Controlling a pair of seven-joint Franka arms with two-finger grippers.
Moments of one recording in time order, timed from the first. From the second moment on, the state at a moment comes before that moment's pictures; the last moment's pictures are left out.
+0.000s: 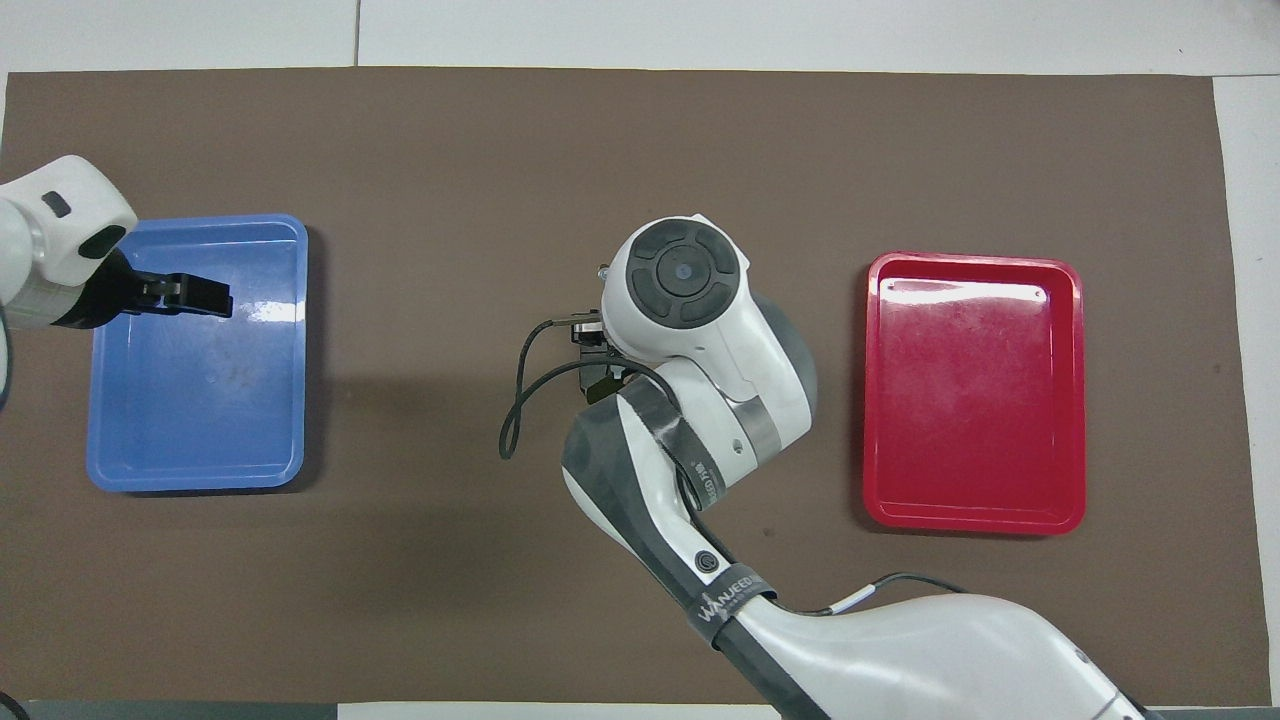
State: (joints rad) left arm -0.08 -0.01 0.08 -1.93 -0.03 1.97 0.12; right arm 0.70 0.44 -0.09 -1.61 0.10 2.16 0.57
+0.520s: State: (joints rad) left arm 0.00 -0.05 0.08 -1.71 -0.03 1.66 0.14; right arm 0.72 0.55 -0.06 -1.60 0.10 2.24 0.60
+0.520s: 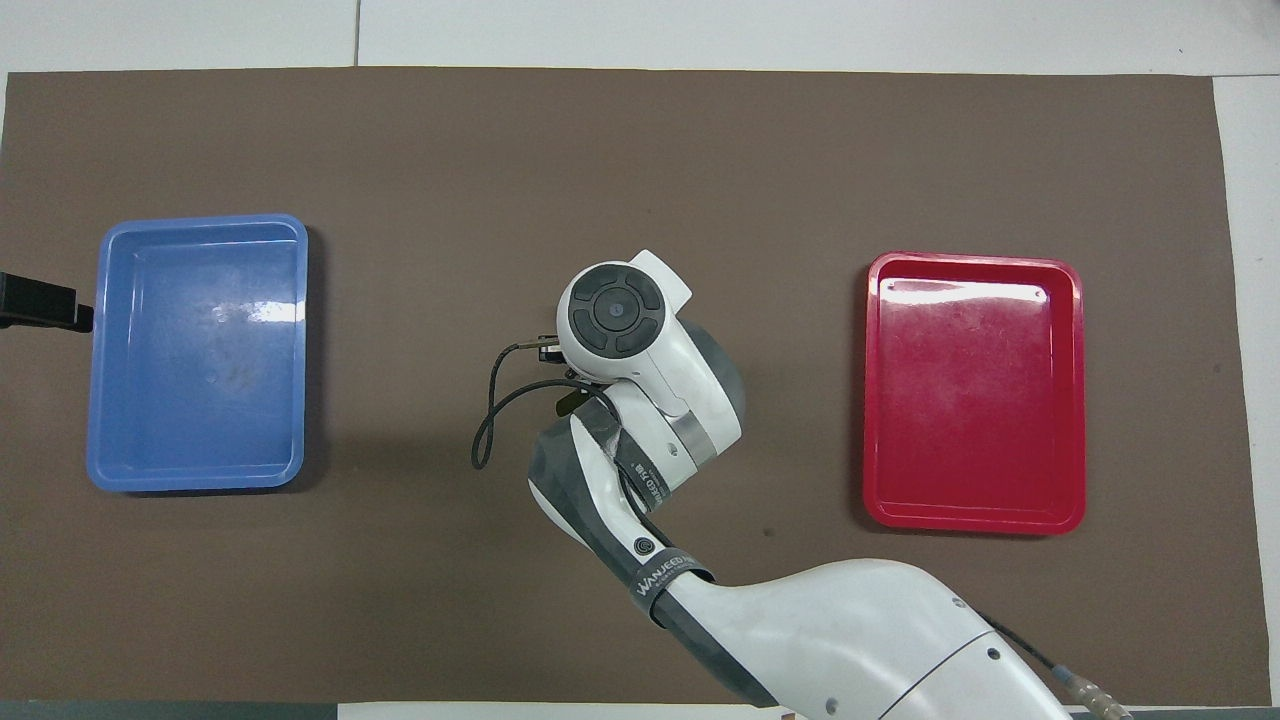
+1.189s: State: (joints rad) left arm 0.00 -0.05 0.08 -1.70 -0.03 1.59 0.14; right arm 0.71 0.55 -0.07 -1.62 0.10 2.24 0.48
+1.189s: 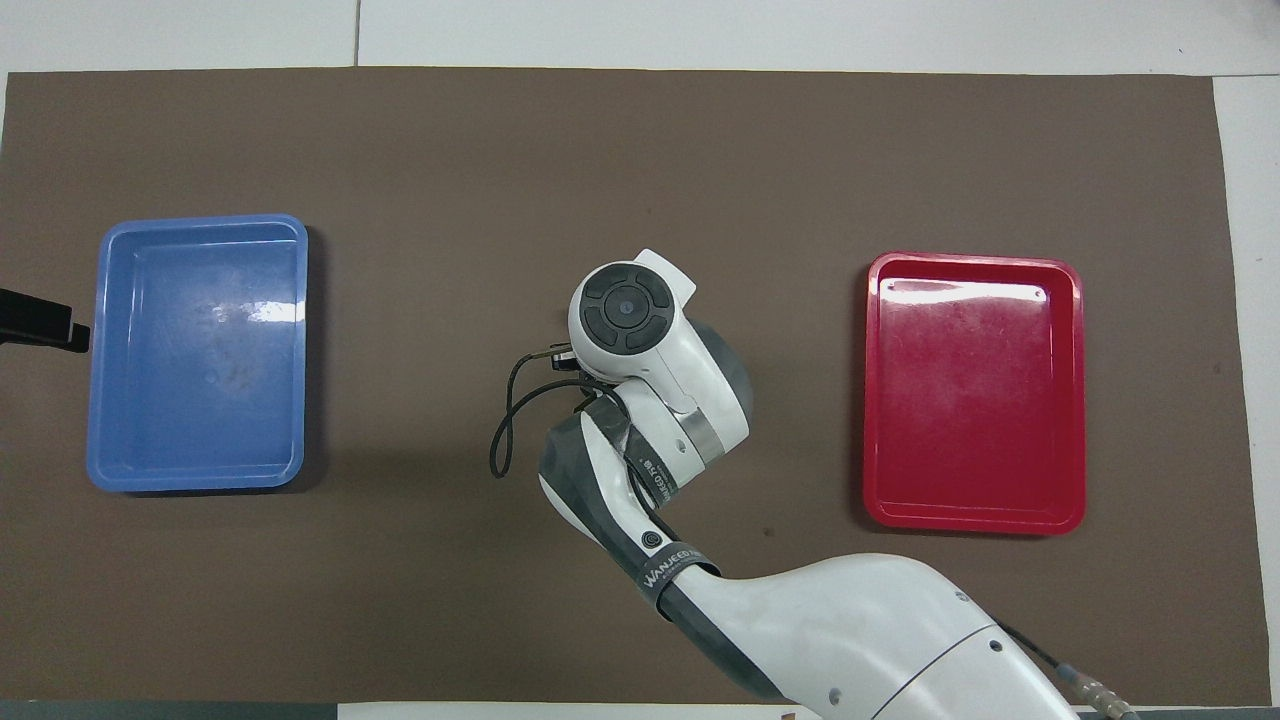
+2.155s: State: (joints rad) left arm 0.00 -0.05 0.08 -1.71 -0.03 1.61 0.14; right arm 0.71 0.55 -0.07 -1.67 0.10 2.32 0.48
